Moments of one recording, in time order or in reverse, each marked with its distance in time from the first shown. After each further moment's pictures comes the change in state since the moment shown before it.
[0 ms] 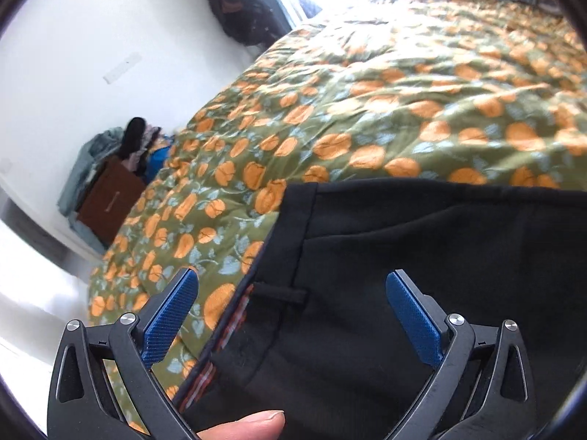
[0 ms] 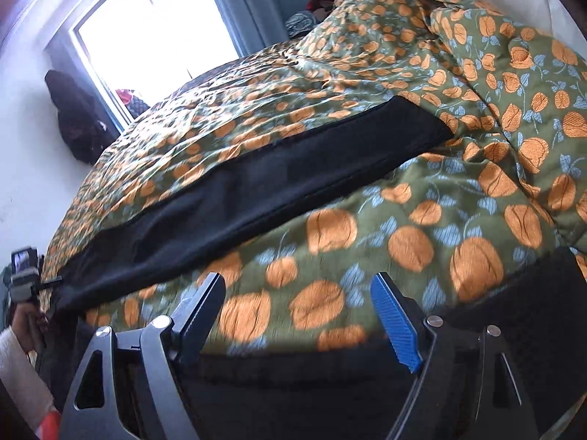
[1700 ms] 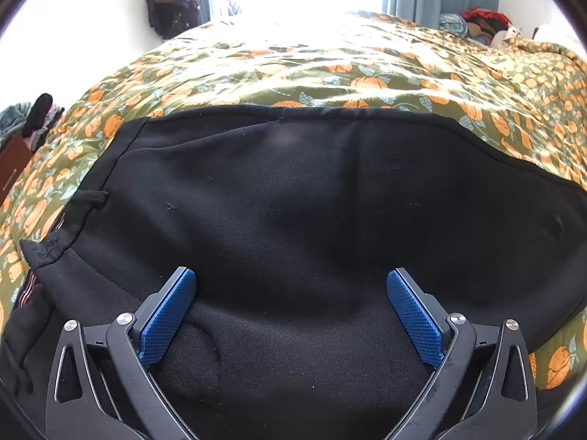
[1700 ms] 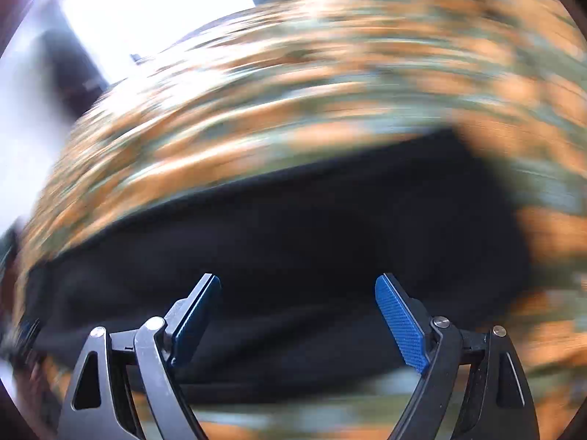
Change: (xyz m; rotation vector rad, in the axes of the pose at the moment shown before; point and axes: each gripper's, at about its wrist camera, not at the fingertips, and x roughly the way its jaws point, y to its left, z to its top) left arm 0.020 -0.079 -0.072 -0.046 -0.037 -0.406; right arm 0.147 -0.179 0.176 0.113 0.131 -0.225
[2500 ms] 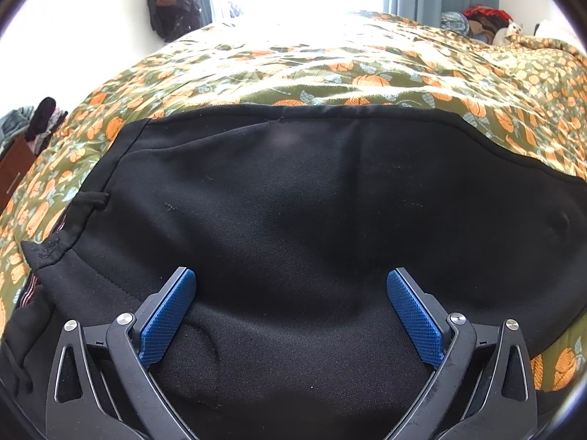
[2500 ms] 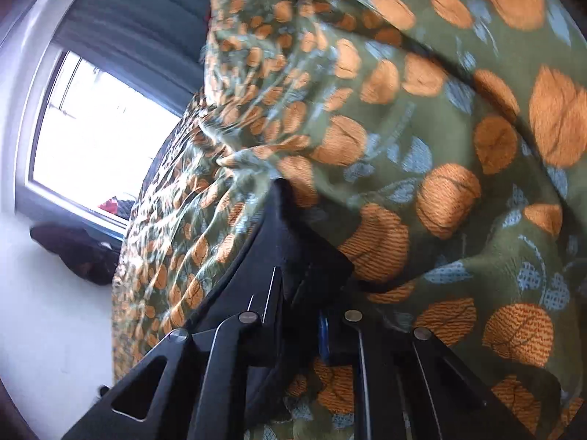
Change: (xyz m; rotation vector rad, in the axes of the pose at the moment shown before) left arm 0.001 -0.003 -0.002 0.009 -0.004 0.023; right arm -0.018 -0.009 0.006 0.264 -0.133 0.348
